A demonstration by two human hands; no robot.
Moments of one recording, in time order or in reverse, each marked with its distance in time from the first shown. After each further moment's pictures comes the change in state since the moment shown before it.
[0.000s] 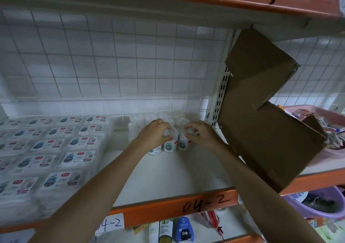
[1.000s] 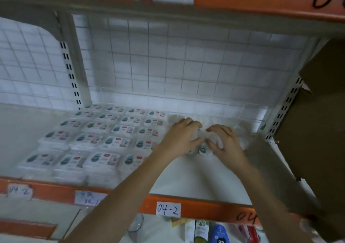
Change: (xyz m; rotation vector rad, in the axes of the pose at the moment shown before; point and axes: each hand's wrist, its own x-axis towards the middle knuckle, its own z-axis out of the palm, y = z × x) left_hand -0.084 -0.033 -0.055 -0.028 0.244 -0.014; right_hand -0.006 -0.103 0.056 0.001 0.148 -0.281
